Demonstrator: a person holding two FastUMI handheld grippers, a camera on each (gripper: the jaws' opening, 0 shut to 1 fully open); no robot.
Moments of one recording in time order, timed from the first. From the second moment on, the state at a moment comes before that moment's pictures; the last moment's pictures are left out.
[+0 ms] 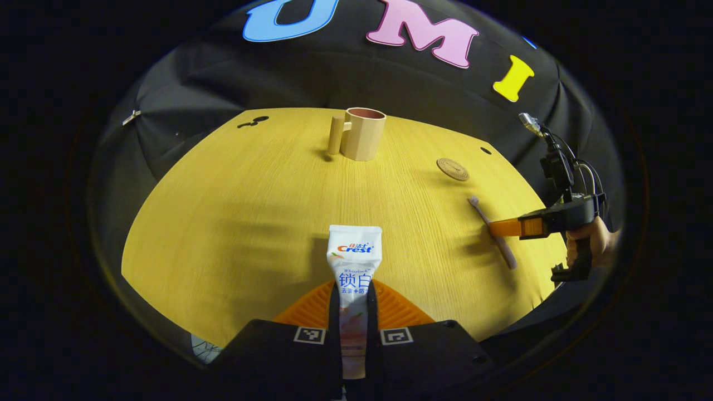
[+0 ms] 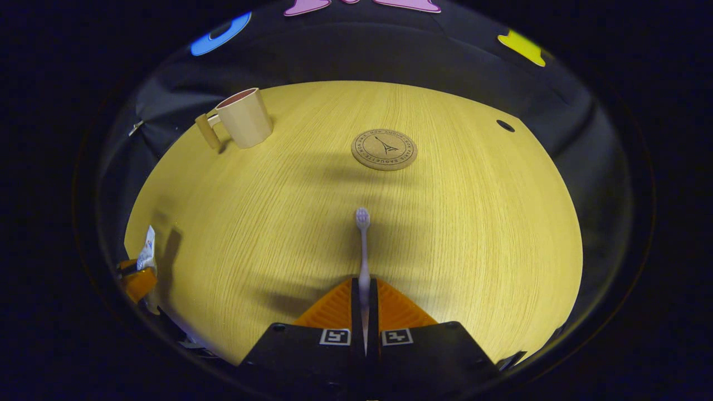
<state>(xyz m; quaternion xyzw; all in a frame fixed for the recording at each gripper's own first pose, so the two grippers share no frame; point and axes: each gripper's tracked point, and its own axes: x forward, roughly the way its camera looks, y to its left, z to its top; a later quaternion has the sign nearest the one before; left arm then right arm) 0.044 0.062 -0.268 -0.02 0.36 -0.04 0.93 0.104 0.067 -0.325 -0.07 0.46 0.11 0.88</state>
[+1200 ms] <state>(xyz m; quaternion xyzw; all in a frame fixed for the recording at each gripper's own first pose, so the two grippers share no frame) 0.276 0.054 -0.046 -0.11 0.11 -0.07 0.99 0.084 -0.008 -0.176 0.07 0.35 0.08 0.93</state>
